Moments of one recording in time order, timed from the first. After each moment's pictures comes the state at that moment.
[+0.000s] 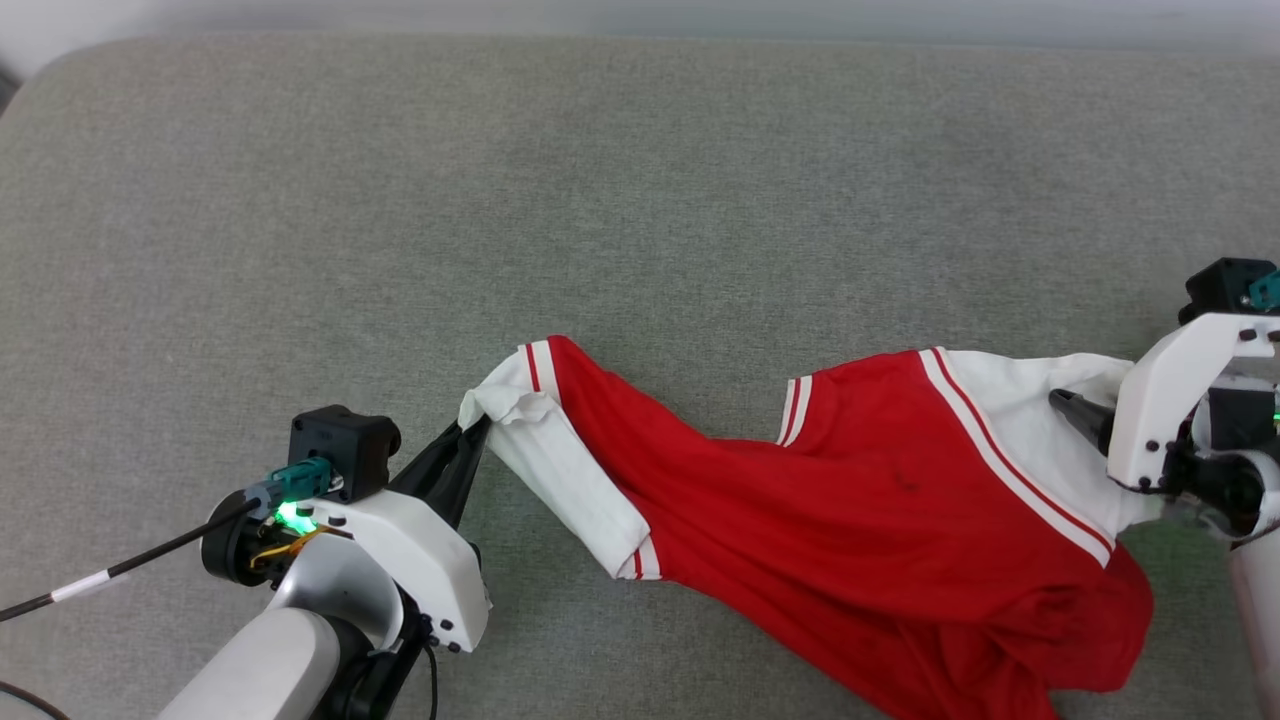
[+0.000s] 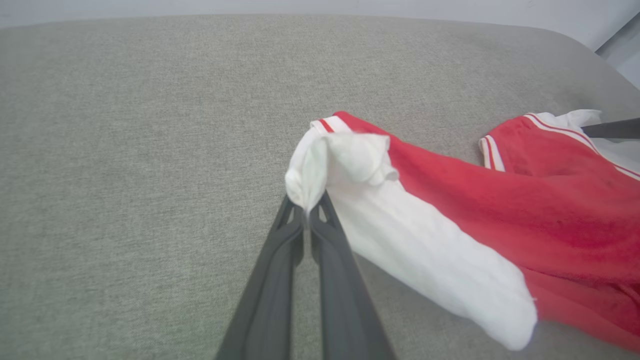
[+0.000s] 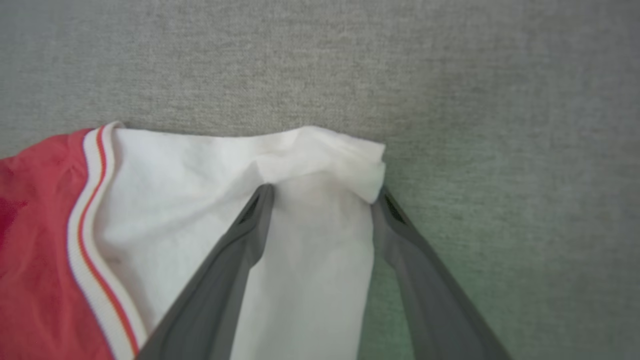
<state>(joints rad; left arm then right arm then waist) -0.29 0.53 -0.56 -0.10 -0.68 0.21 0.17 -0.54 -0.30 0.01 0.51 0.43 0.13 0.74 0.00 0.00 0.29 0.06</state>
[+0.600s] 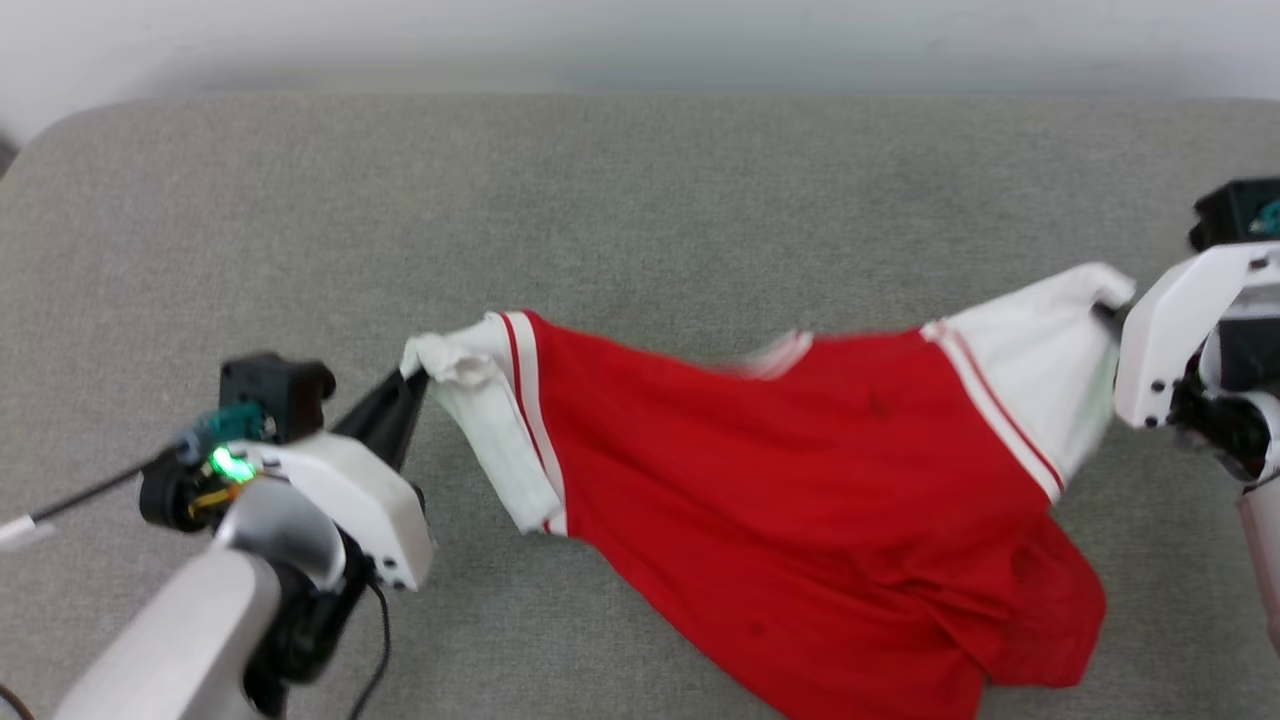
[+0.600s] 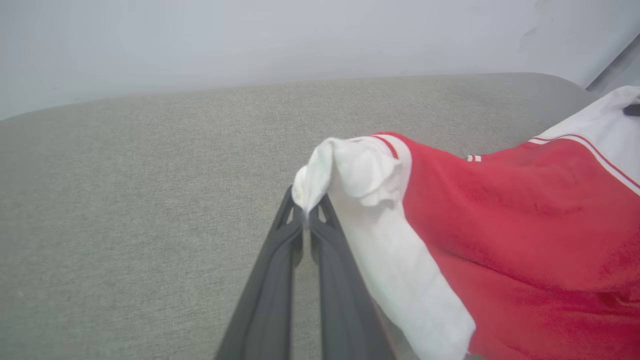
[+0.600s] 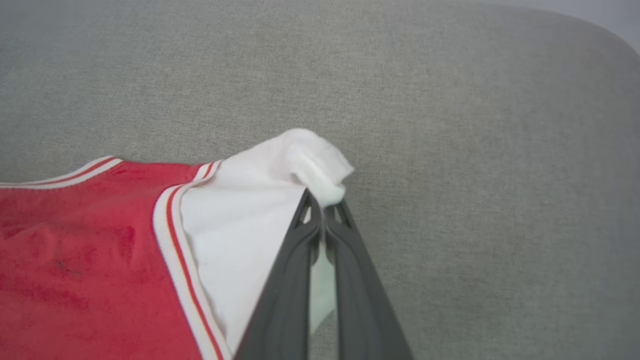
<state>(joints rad) -0.34 0.56 -0.51 -0.03 -0.71 0.17 0.15 -0.65 -0.35 0.10 0.52 0.41 0.13 0.64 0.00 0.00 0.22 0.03</state>
